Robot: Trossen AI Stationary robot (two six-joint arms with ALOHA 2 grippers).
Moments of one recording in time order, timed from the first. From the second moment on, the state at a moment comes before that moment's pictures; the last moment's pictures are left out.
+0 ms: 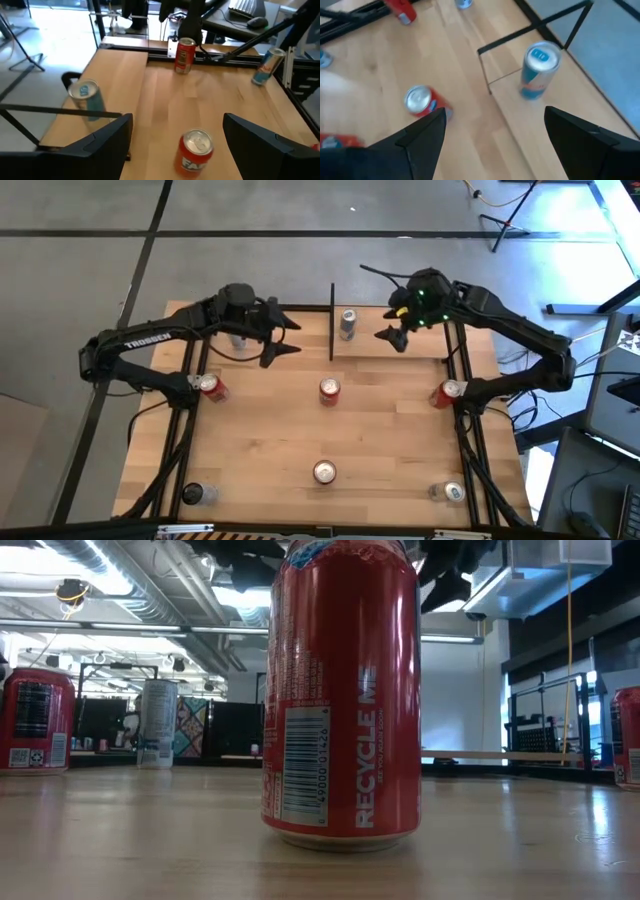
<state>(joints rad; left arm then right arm) 0.38 1.20 1.13 -0.36 0.30 0.07 -0.46 1.27 1.43 -0.95 -0.18 0.05</state>
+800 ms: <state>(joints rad) 0.04 1.21 1.13 -0.43 -0.05 -0.19 -0.14 1.09 1.41 -1.57 -0.01 0.39</state>
